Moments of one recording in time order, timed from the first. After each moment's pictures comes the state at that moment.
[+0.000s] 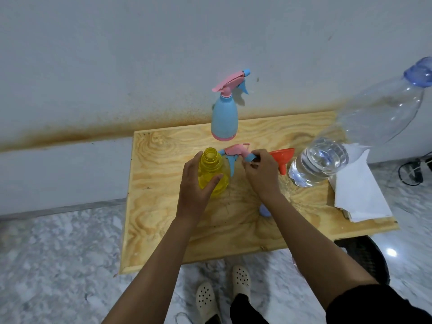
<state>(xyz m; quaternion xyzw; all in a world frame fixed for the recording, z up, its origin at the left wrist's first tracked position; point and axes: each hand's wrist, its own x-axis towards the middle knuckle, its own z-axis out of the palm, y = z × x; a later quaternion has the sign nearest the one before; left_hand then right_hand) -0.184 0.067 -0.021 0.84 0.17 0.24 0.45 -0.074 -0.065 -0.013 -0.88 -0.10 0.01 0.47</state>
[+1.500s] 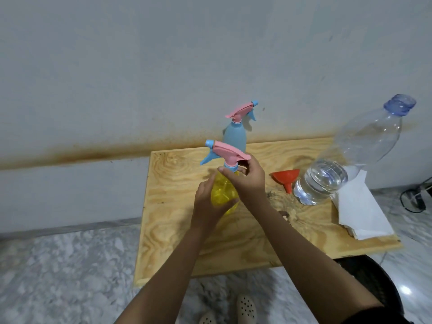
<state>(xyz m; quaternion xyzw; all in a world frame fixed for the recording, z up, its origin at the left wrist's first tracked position) -0.189 0.071 -0.019 0.84 0.16 0.21 0.47 -0.121 -0.015 0.054 -0.72 -0.14 0.06 0.67</state>
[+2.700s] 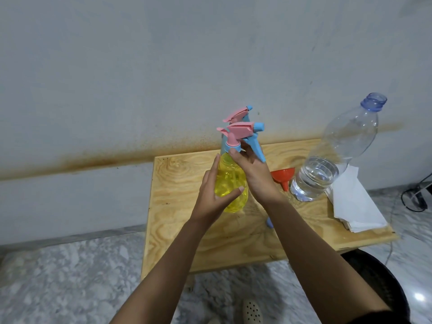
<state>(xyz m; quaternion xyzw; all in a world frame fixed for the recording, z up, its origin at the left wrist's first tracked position) -0.205 0.060 0.043 0.78 0.12 0.15 0.59 -0.132 -0.039 0.103 -0.63 -0.18 0.17 0.73</state>
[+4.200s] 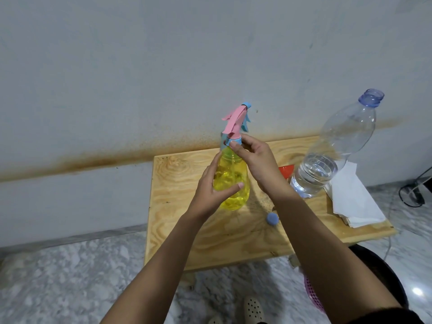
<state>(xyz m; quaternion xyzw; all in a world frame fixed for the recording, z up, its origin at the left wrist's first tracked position) -0.207 0.067 0.059 0.79 0.09 0.14 0.60 -0.127 -0.039 0.128 -0.70 -0.20 0.12 0.67</state>
